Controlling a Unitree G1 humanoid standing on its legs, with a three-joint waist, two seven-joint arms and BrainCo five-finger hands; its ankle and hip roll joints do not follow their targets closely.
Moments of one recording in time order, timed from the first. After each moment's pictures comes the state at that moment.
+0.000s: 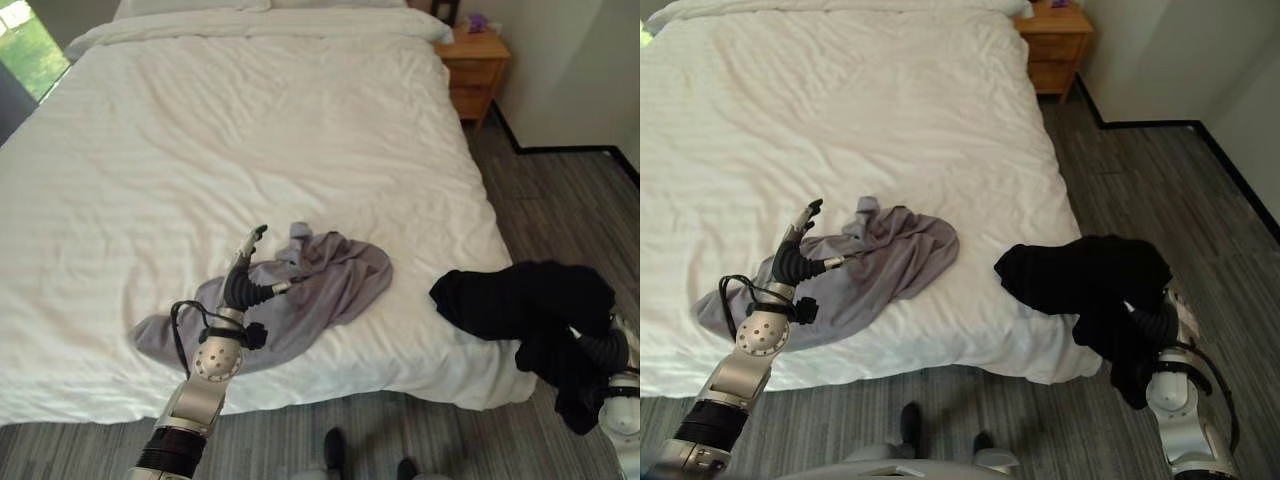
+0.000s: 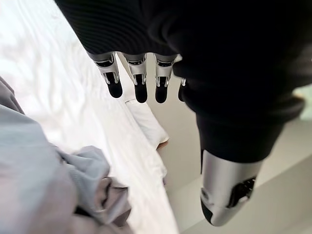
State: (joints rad) left arm -0.13 0.51 -0.12 0.24 0.19 -0.24 0.26; right arm 0.25 -0.56 -0.19 0.21 -0.31 -0.11 -0.32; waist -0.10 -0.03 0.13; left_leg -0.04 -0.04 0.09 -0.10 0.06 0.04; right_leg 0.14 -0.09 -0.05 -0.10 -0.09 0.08
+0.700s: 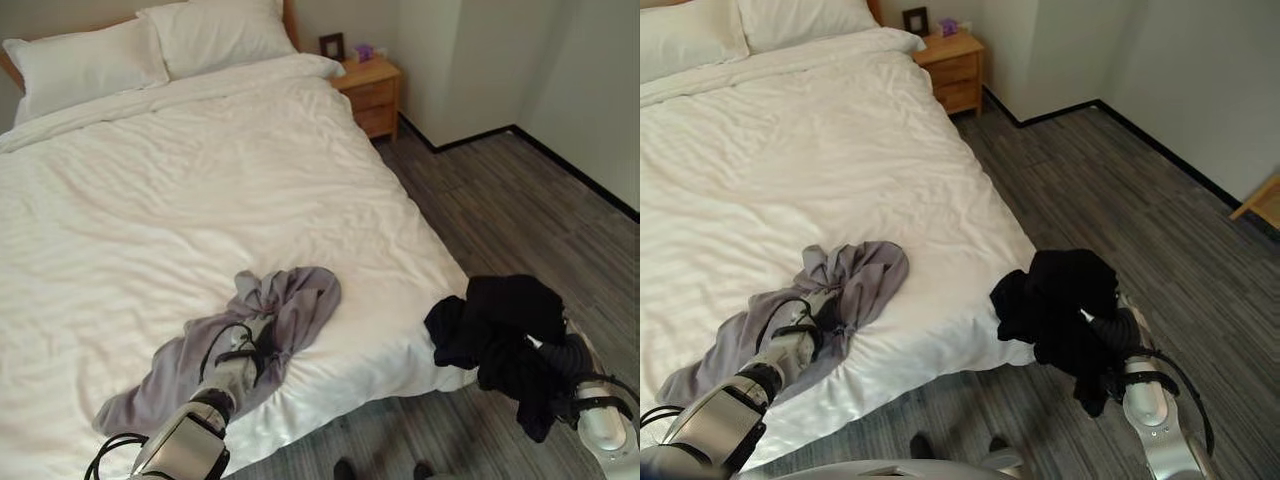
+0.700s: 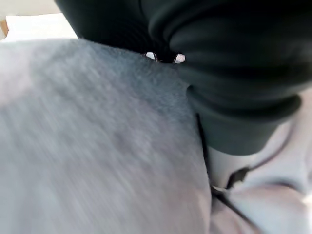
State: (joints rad) left arm -0.48 0.45 -0.47 1.16 0.77 -0.06 0.34; right arm 0.33 -0.59 -0.08 -0.03 -0.19 -0.19 -0.20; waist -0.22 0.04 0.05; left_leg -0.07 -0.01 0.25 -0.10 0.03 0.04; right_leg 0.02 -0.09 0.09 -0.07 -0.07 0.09
